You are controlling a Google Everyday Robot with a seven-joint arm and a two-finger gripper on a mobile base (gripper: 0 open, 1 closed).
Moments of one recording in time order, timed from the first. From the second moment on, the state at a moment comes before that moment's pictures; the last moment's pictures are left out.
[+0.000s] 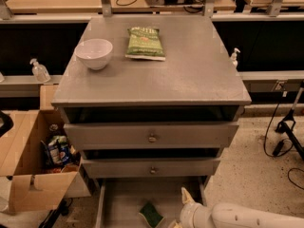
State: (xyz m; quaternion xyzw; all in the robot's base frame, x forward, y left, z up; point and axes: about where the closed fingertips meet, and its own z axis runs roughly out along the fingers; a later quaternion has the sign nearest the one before) arm 0.407 -0.089 0.384 -0.46 0.80 0.15 0.34
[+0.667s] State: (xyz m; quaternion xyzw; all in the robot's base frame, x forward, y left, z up) arm 0.432 -0.100 0.286 -0.47 0.81 0.16 0.31
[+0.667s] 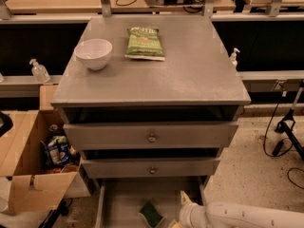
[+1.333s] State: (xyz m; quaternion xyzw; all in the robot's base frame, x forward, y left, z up) arm 0.455 -0.069 0.268 -0.47 0.81 0.17 0.30
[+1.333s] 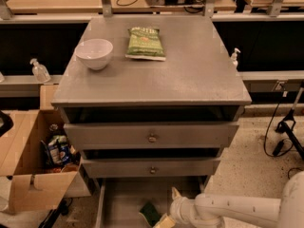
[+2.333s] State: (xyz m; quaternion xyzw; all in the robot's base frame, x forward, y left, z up) arm 0.497 -0.024 0.205 -0.43 0.82 0.21 0.31
